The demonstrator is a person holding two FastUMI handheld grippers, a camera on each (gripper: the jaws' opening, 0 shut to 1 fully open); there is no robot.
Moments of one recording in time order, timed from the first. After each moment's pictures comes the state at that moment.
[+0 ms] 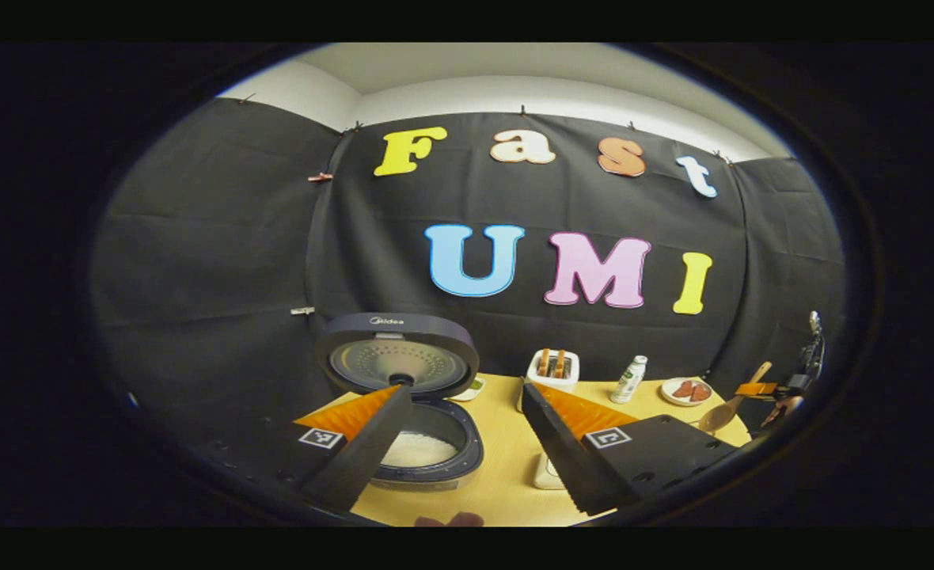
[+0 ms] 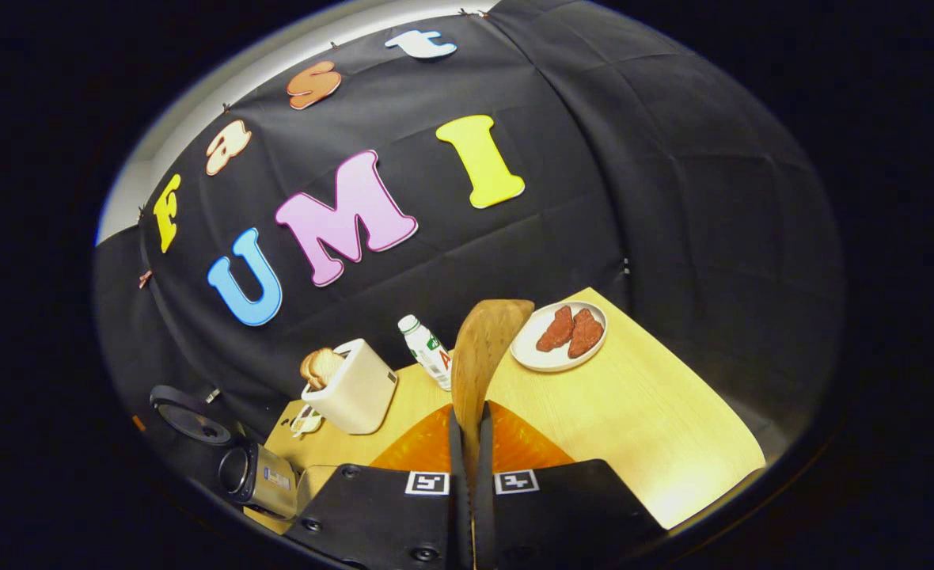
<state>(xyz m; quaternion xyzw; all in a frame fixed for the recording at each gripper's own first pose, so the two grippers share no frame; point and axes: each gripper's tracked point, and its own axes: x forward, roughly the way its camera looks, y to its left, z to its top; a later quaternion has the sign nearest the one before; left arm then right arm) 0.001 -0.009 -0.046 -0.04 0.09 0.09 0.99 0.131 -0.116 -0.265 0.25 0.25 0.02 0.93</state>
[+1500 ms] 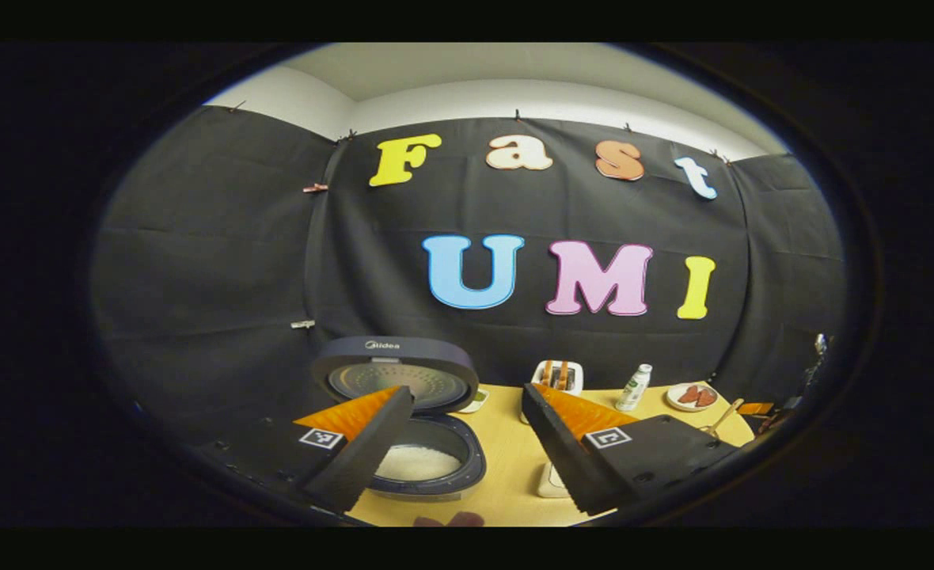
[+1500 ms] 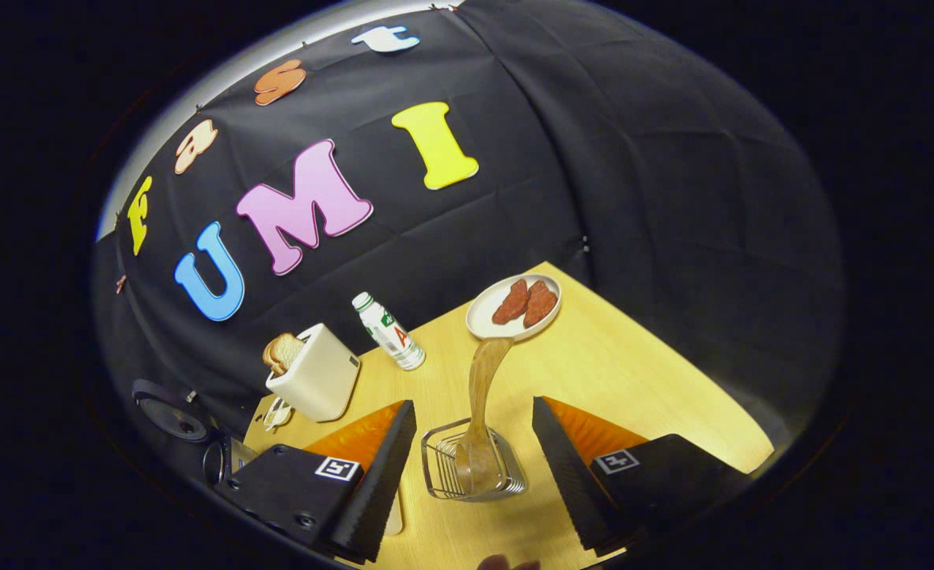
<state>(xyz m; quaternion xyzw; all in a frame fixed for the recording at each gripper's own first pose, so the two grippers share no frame) 0.021 0.002 -0.015 -0.02 0.07 0.08 0.99 0.085 -0.151 -0.271 0.24 0.26 -0.07 0.93</state>
